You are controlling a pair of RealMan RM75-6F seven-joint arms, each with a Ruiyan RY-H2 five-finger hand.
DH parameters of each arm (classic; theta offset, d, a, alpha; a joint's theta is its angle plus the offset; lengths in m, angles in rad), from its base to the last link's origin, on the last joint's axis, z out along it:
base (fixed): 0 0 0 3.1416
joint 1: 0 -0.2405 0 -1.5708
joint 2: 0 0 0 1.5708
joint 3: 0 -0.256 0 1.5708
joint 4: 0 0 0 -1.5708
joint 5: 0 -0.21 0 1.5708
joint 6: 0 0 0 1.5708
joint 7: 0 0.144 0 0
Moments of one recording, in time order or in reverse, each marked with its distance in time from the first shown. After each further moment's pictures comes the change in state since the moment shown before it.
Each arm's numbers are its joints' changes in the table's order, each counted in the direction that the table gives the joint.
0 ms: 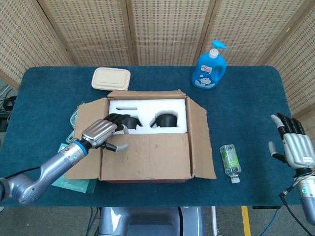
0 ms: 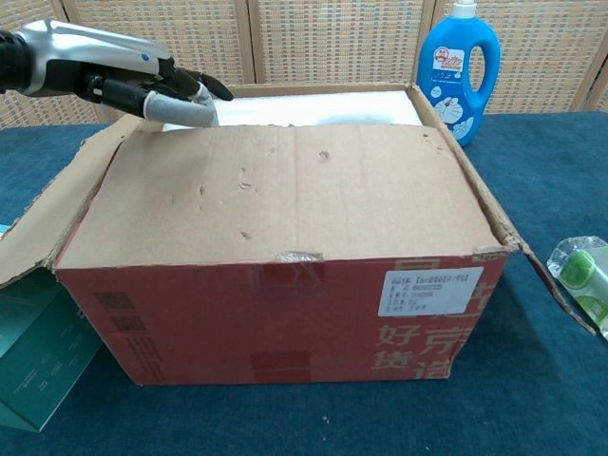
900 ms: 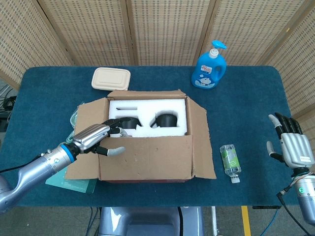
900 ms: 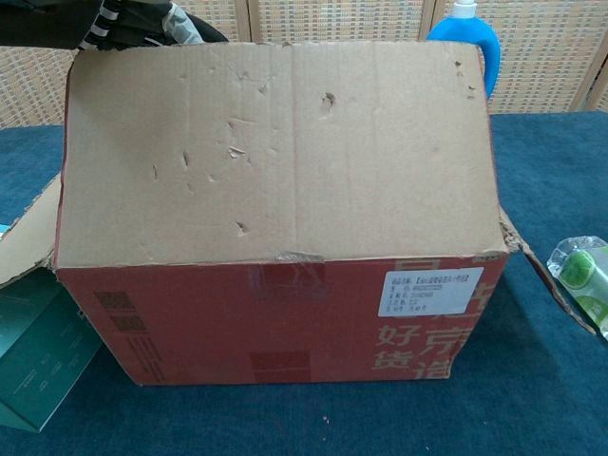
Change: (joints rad) left arm -0.101 -0.223 0.092 -0.118 -0.394 -0.075 -0.705; right arm -0.003 0.003 -0.005 -0.022 -0.010 0.003 -0.035
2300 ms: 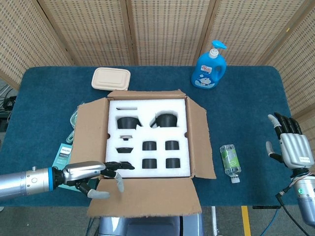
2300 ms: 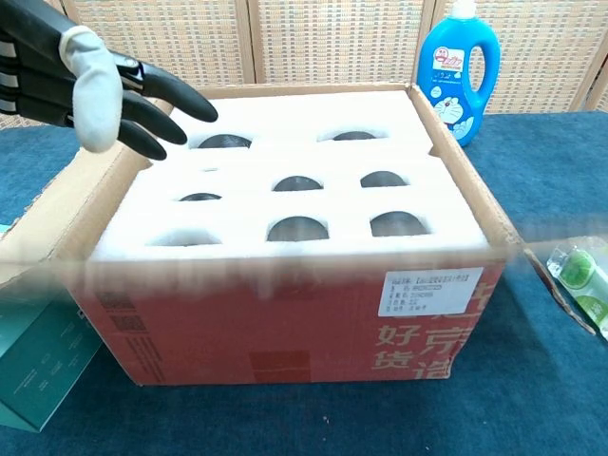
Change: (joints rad) left arm 0.230 -0.169 -0.443 0.109 -0.826 0.420 -0.909; right arm 0.003 -0.009 -0.002 -0.032 -0.003 0.010 -0.024
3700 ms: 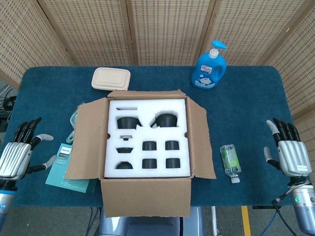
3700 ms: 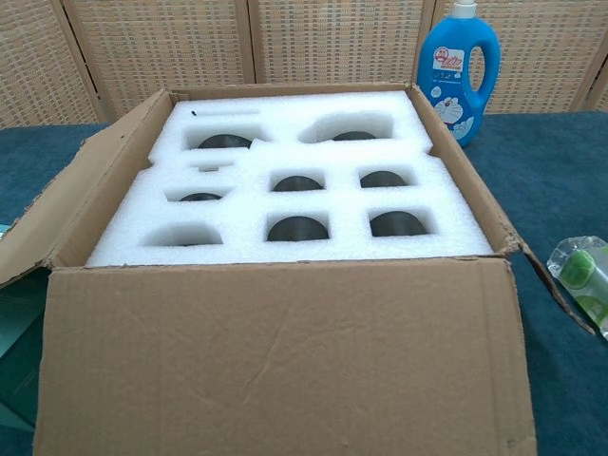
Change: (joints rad) left arm -0.770 0.342 0.136 -0.040 0.843 0.525 1.680; right arm 0.058 0.076 0.038 0.022 0.096 0.122 -0.025
